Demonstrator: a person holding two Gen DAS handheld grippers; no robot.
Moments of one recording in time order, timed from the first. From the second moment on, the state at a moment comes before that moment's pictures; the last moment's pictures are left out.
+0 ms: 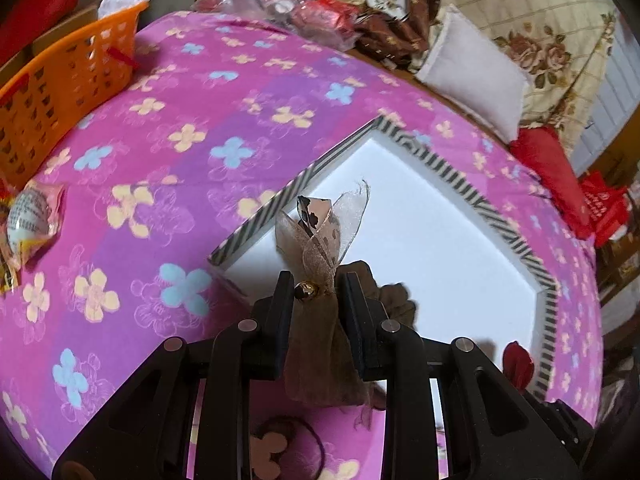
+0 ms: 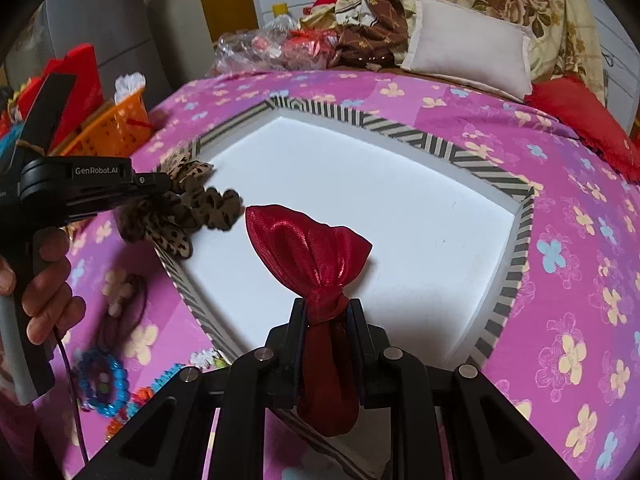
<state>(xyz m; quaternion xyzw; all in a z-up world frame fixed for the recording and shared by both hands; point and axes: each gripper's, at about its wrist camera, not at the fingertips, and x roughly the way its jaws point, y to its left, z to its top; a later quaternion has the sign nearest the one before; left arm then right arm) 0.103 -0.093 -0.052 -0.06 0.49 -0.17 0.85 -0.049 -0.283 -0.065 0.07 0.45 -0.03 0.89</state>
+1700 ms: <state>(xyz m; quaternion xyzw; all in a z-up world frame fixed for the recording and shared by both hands) -0.070 -0.029 -0.019 0.06 0.40 -0.09 0.91 -0.173 -0.251 -0.034 0.11 0.40 -0.03 0.91</state>
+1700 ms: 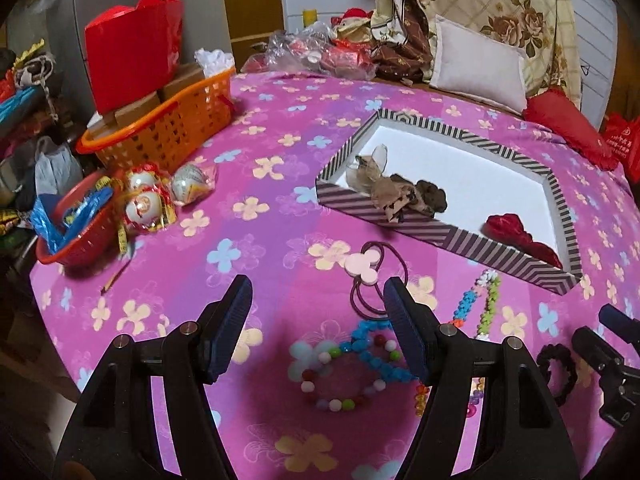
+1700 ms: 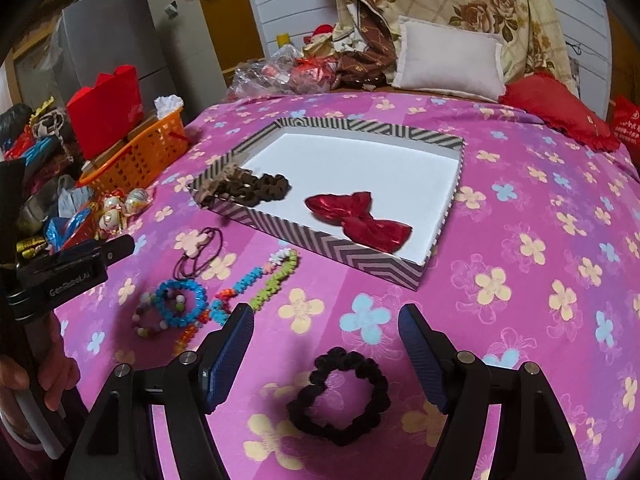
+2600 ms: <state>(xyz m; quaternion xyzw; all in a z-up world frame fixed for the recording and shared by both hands) -0.041 0.003 -0.044 -0.01 0.47 -0.12 0.88 -0.170 -0.250 -0.049 0.09 0.42 -0.03 0.90</state>
